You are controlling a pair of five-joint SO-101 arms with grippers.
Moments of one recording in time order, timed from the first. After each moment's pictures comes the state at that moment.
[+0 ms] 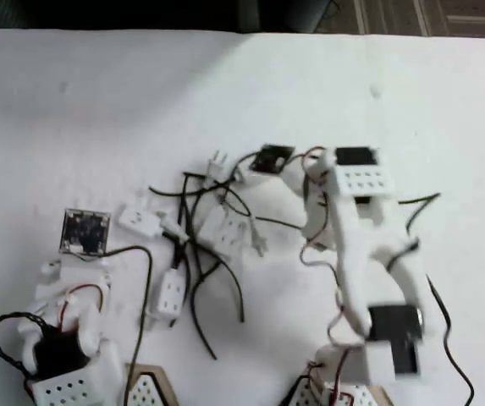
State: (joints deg) left arm -22.5 -103.1 88.1 72.0 -23.4; right arm -4.3 -7.4 21.0 85.3 59.0
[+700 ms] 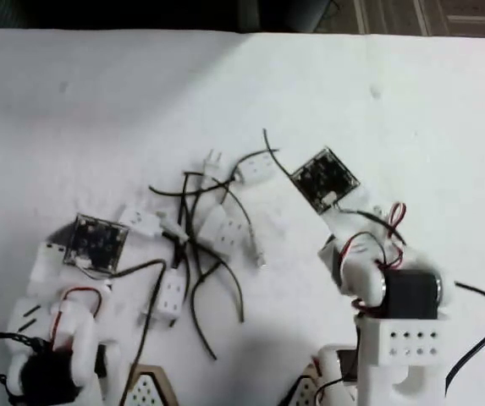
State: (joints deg) left arm -13.0 -100.6 71.1 72.0 -28.8; right arm -2.0 -60.9 41.6 83.7 38.3
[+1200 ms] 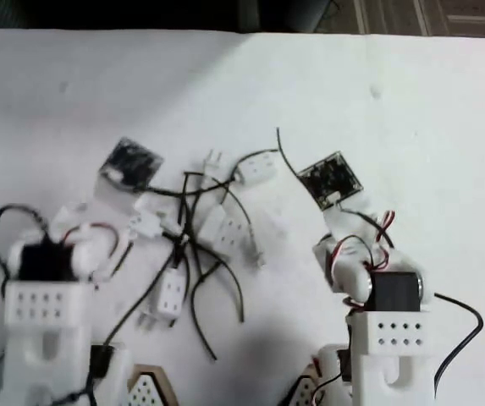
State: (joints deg) left arm -2.8 -49.1 44.0 80.0 -28.8; right arm -1.8 -61.8 53.0 73.2 28.1
